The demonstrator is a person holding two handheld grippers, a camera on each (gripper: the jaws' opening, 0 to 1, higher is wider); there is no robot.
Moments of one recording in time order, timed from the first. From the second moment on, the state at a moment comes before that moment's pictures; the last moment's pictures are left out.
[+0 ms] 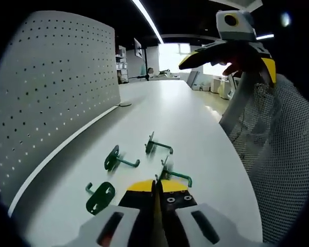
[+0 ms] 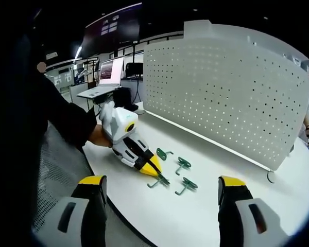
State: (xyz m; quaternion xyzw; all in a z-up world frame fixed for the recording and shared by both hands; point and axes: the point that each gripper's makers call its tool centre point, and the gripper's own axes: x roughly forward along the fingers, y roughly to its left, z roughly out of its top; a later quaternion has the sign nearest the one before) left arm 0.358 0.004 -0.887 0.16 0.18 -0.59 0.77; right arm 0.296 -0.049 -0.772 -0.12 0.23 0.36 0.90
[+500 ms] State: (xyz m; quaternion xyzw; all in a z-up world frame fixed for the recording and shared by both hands) left arm 0.362 0.009 -0.872 0.16 0.17 -0.58 0.78; right arm 0.297 -0.049 -0.771 -0.12 0.22 0.36 0.90
